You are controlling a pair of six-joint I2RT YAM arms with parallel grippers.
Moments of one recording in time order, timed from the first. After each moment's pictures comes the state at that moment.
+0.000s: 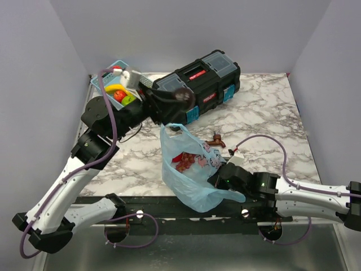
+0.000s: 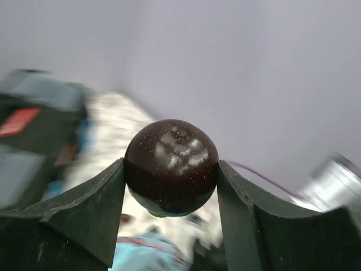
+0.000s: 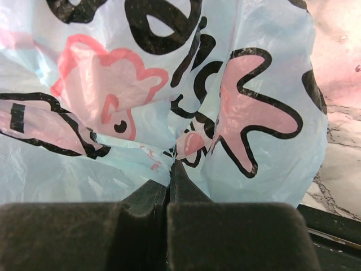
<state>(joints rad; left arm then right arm) -0.68 0.99 1.32 -0.09 0.41 -0.50 1.21 0.87 0.47 -0.39 0.38 1.21</state>
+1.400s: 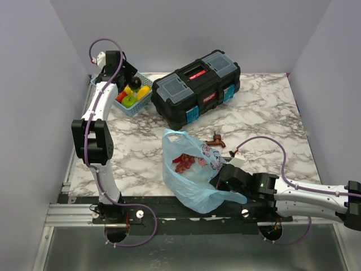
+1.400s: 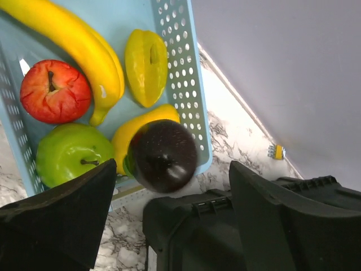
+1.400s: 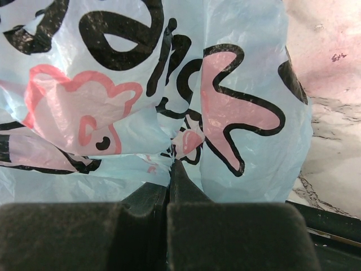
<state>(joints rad) -0.03 1.97 1.82 -0.44 -0.15 -0.89 1.21 0.86 0.45 -0.42 0.39 1.24</state>
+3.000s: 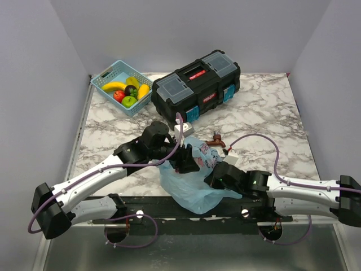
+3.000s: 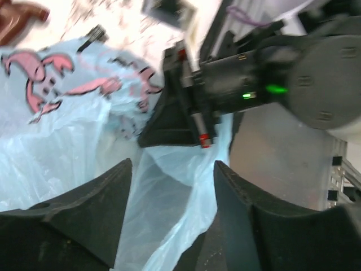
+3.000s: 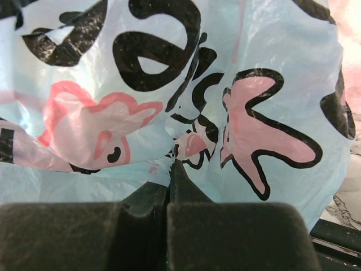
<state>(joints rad) -0.87 1.06 0.90 -0.28 0.56 -0.37 1.21 0.98 0.49 -0.34 0.37 1.21</state>
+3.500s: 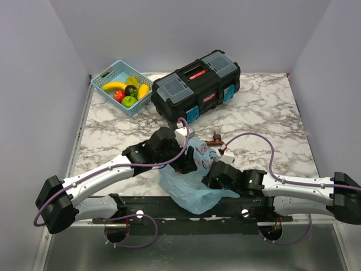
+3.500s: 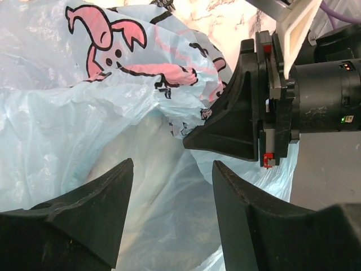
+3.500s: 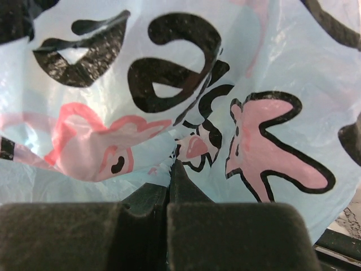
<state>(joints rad) -0.90 1.14 0.82 -0.29 0.32 -0.38 1.21 1.03 0.51 -0.29 0.35 1.16</state>
